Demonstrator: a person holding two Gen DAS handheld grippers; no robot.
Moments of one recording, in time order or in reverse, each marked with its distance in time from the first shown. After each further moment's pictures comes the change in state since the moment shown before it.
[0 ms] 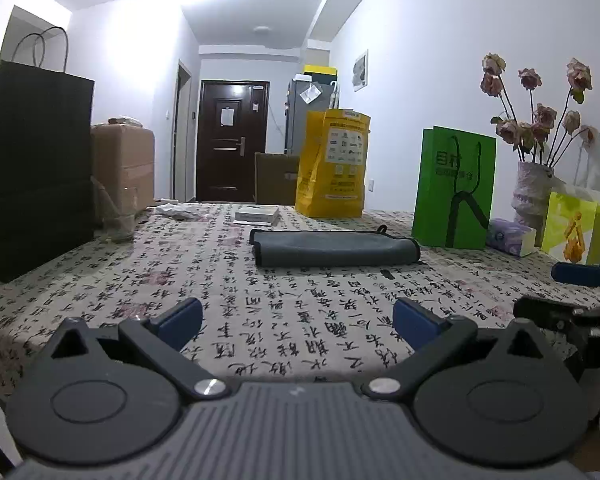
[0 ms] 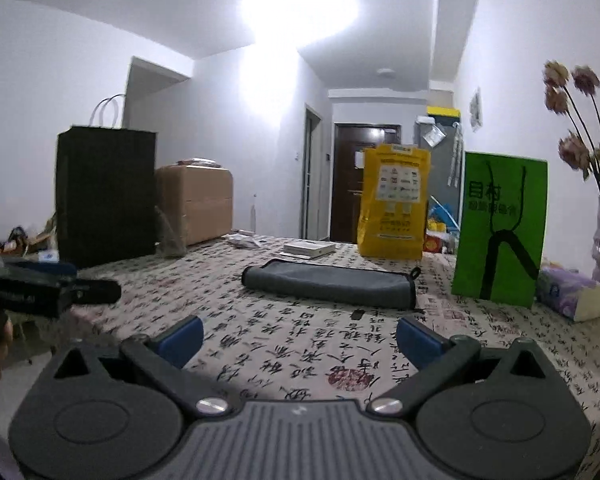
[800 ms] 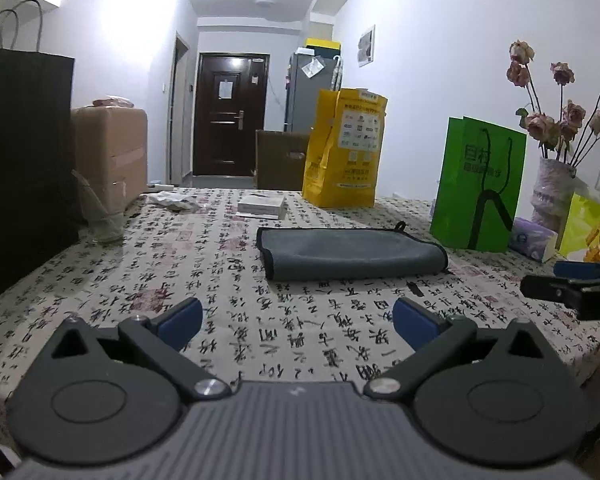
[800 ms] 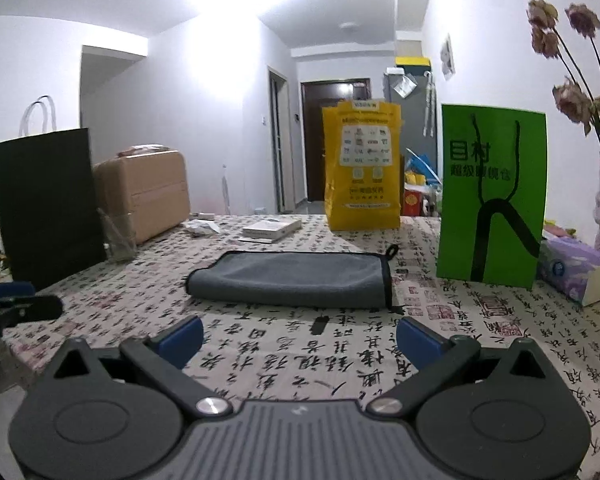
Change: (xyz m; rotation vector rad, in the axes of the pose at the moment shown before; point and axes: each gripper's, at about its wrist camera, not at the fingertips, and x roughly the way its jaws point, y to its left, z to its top) left arm 0.076 0.029 0.047 -0.013 0.094 -0.003; right arm 0.095 -0.057 0.042 0.130 0.130 -0.049
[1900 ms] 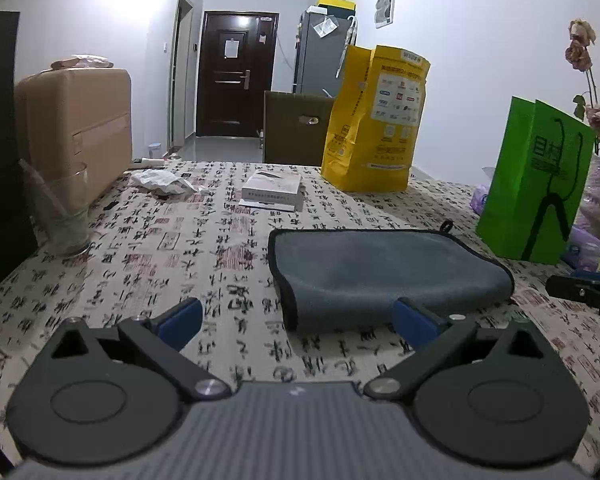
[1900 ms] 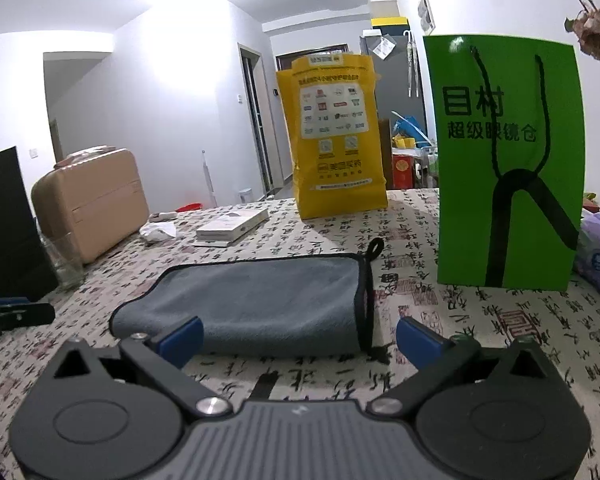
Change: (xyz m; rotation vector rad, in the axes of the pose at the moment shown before) left arm 0.148 0.030 0.057 -0.033 0.132 0.006; right arm 0.137 -0.069 0.041 0.120 0.088 -0.008
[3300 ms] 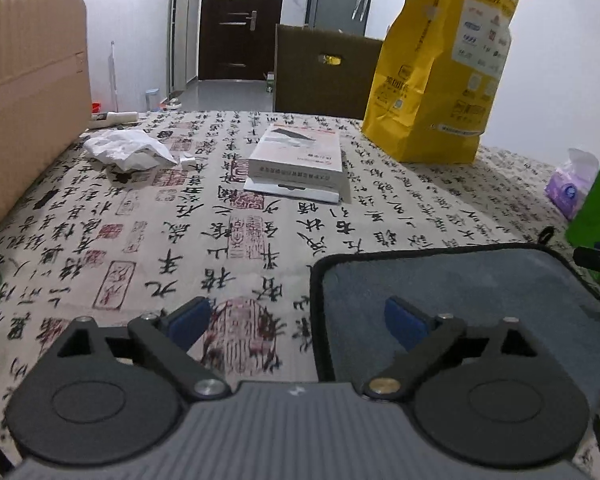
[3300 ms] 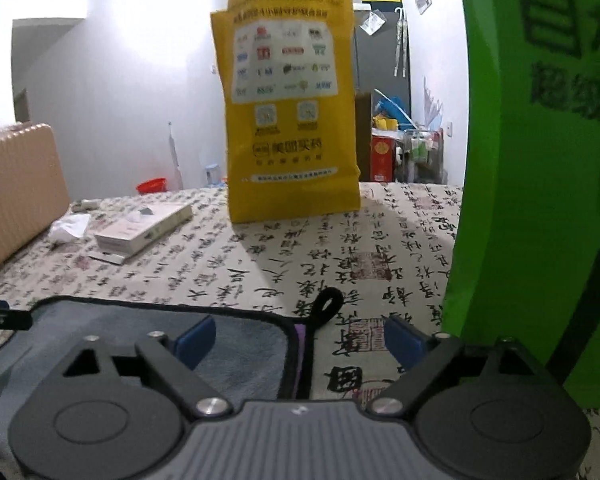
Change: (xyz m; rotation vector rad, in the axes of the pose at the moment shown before) left arm 0.203 0.043 0.059 -0.023 0.186 0.007; right arm 0.185 -0.067 0.059 -0.033 0.076 -0.079
